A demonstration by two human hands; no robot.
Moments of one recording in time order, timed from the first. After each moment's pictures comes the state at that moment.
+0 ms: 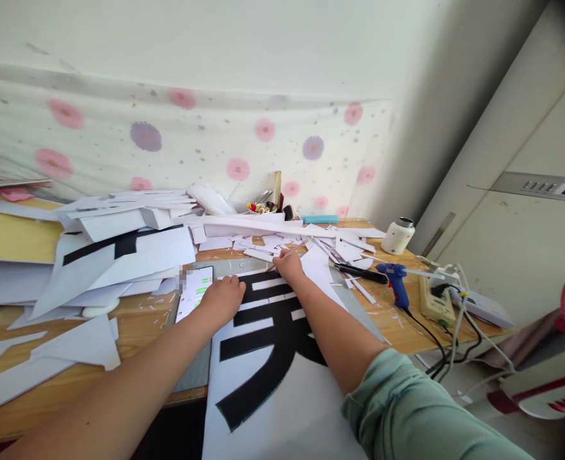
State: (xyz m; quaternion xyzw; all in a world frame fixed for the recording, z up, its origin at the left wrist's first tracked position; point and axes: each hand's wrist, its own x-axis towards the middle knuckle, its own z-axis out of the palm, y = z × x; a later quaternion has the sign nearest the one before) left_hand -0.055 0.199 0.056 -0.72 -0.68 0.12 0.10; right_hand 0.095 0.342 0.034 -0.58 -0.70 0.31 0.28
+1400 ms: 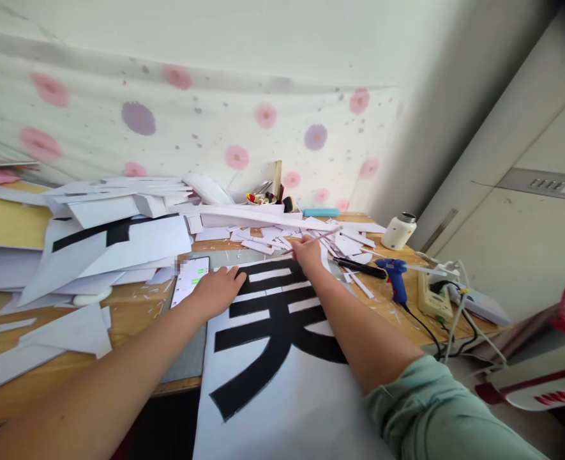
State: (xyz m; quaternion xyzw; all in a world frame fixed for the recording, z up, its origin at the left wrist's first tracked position) left_hand -0.060 0.197 0.062 -0.75 -0.64 0.12 0.07; right_hand 0.137 0.341 0.046 -0.59 -0.64 0.30 0.40
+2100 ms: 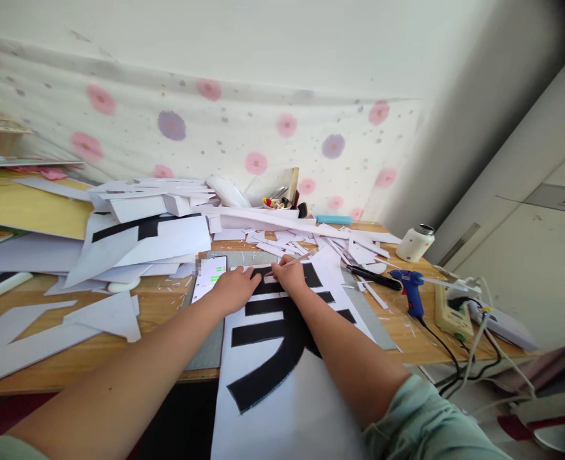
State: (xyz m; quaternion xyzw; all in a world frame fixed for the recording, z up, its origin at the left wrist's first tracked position) left_hand -0.062 0.196 0.057 -0.75 -0.65 0.09 0.07; right_hand 0.077 0.293 0.023 -0.51 -0.68 0.35 0.39
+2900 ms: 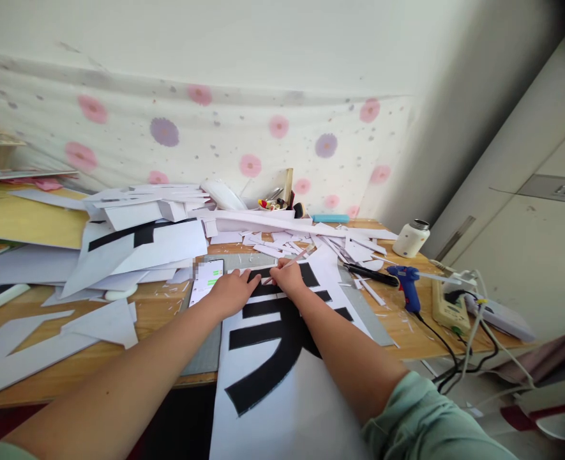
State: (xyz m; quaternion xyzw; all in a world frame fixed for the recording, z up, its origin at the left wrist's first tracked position) left_hand -0.062 0.198 0.055 -0.75 -0.65 0.10 0.07; right_hand 0.083 0.292 0.021 -0.49 -0.67 0.41 0.38
